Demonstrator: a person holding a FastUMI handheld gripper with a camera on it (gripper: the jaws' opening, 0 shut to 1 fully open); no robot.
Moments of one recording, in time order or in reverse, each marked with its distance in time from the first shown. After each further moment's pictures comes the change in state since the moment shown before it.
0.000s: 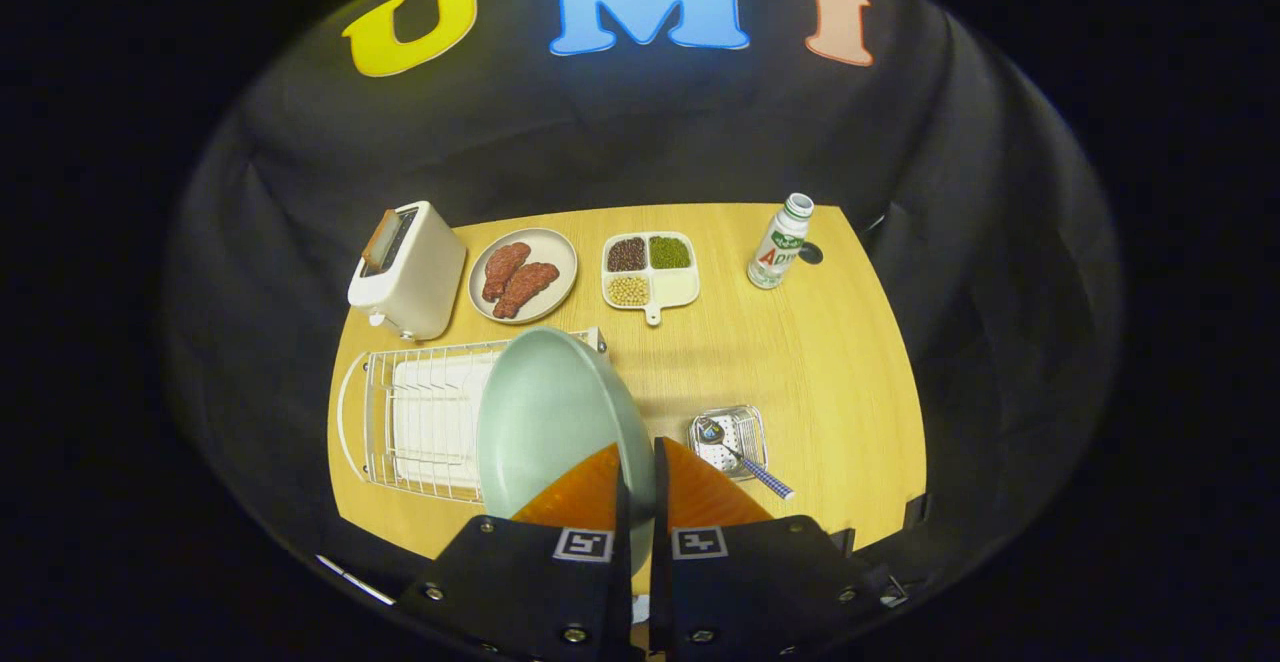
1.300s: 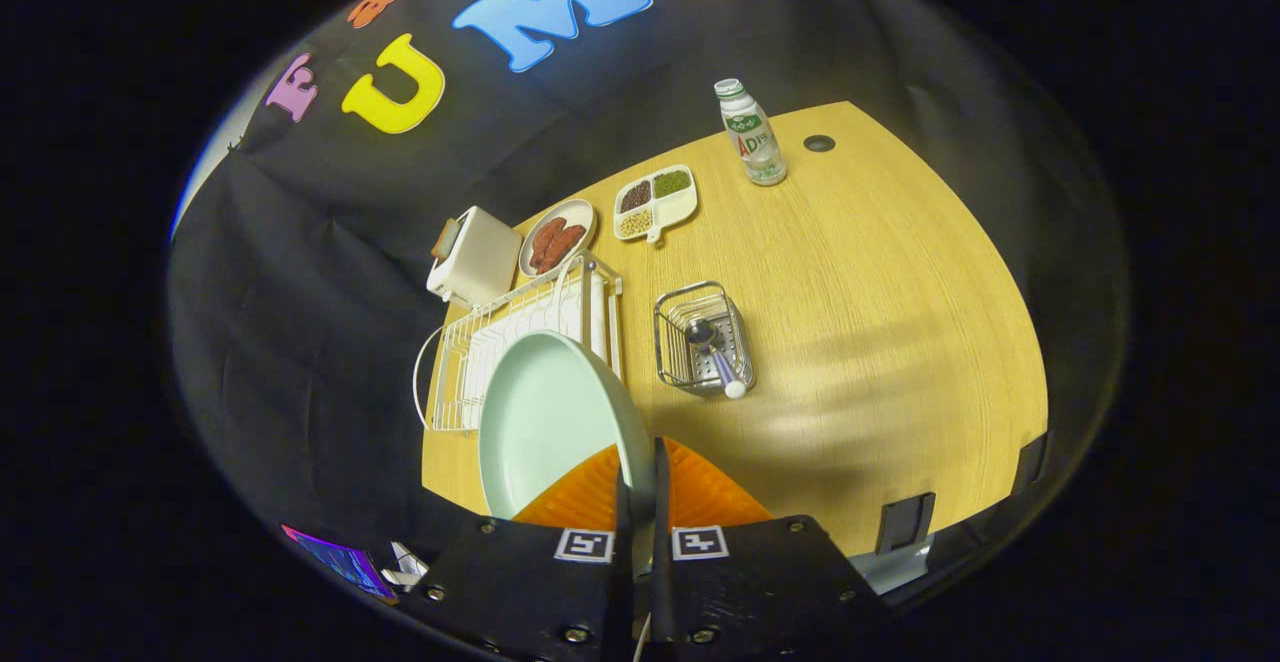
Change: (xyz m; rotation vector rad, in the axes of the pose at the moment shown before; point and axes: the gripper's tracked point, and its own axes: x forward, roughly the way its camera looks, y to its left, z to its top) arm 0.037 -0.107 -0.142 0.151 0.004 0.444
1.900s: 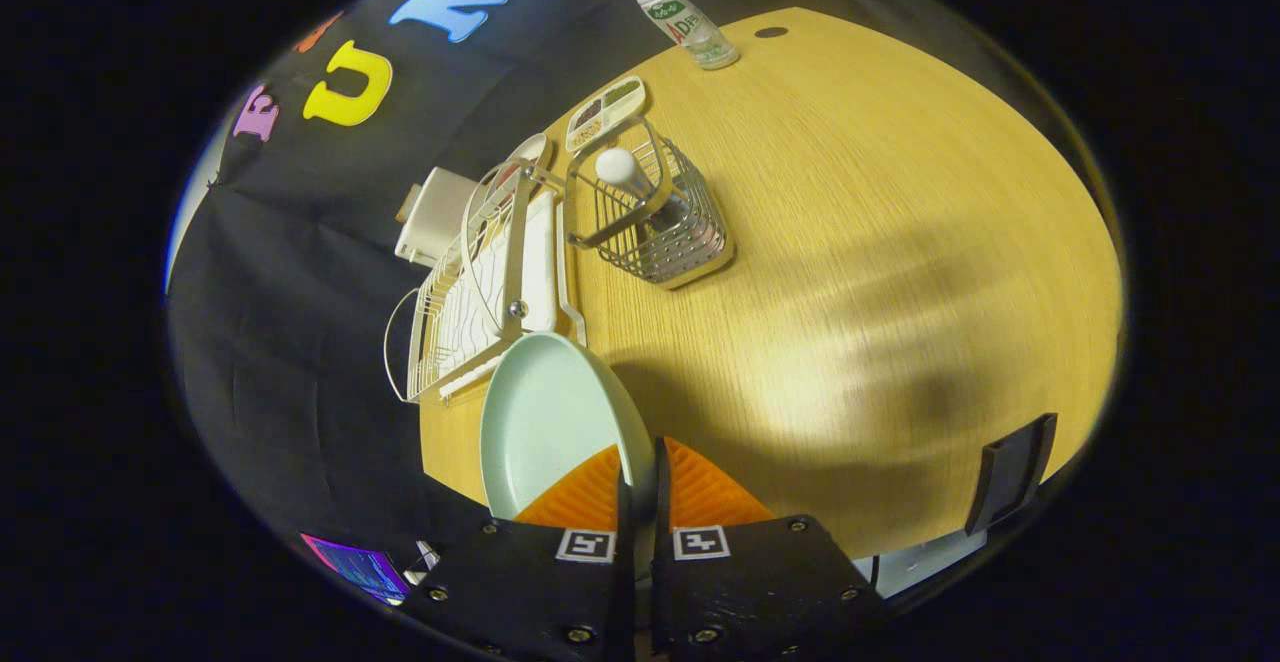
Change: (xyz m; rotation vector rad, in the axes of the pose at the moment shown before) arm 0.091 -0.039 -0.095 0.129 0.094 0.087
